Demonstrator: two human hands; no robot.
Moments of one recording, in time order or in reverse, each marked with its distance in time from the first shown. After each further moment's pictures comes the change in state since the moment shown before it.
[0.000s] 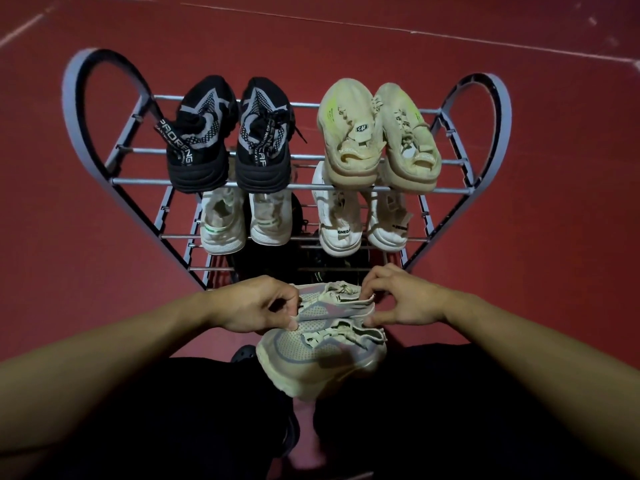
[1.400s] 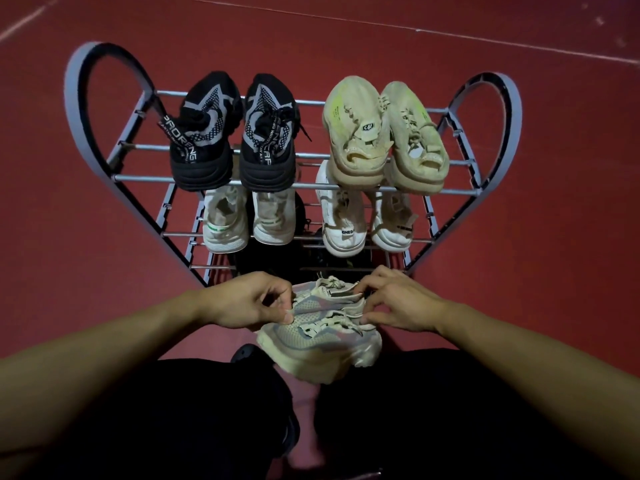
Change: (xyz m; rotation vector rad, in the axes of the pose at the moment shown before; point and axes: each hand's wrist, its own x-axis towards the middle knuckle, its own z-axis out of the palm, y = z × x) left_hand -0.008 -0.012 -0.006 -0.147 0.055 -0.034; right_hand 0.009 -0.008 0.013 -0.230 0.086 -0.151
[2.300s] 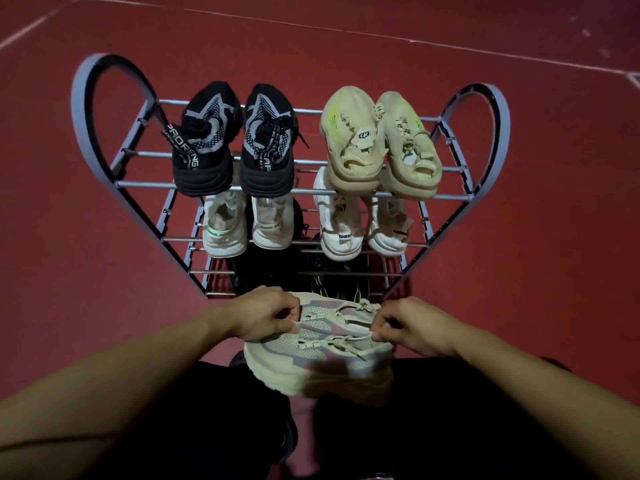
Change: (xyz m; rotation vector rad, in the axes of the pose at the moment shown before) left_hand 0.029 -0.028 0.023 0.525 0.013 0.022; right_hand -0.038 -0.026 -0.010 0.273 -0.105 0.304
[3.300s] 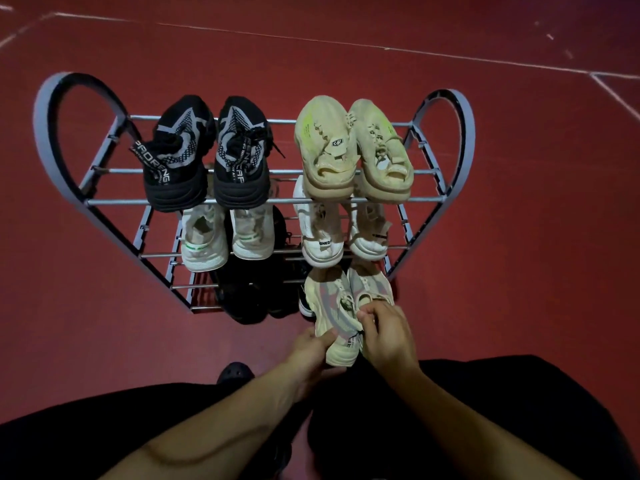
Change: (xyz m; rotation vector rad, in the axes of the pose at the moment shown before) left_hand 0.058 0.112 0.094 -1.664 0.283 -0.731; right_hand 0.016 -0.005 0.081 0.315 0.810 0.282
